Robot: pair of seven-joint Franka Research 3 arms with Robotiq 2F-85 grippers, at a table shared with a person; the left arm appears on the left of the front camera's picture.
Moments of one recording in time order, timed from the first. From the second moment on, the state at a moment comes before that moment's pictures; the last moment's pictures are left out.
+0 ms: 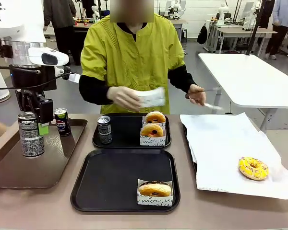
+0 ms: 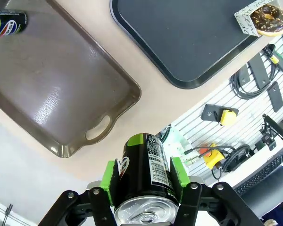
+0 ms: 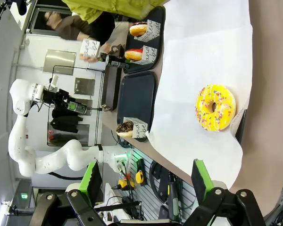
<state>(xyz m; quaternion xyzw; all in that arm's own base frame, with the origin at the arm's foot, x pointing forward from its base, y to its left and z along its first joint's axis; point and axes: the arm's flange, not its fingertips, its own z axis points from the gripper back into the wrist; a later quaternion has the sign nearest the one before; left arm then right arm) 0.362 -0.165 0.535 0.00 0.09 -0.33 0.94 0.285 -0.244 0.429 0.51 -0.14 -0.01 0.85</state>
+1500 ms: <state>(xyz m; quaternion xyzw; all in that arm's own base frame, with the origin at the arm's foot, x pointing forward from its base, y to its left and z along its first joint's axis) 0.408 -0.281 0.465 0.00 0.06 -0.40 0.91 0.285 -0.244 0.429 0.51 -0.14 -0.01 0.85</state>
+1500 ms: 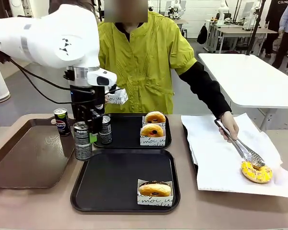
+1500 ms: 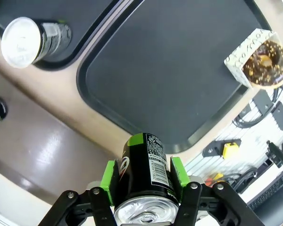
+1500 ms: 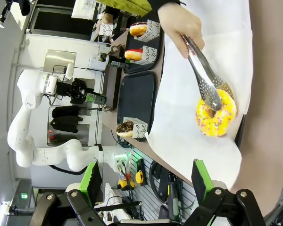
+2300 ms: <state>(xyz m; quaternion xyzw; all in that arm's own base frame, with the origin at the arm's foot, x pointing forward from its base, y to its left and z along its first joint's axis) 0.399 -0.297 0.431 -0.01 0.07 -0.42 0.91 0.285 -0.244 0.429 0.51 -0.14 -0.01 0.85</state>
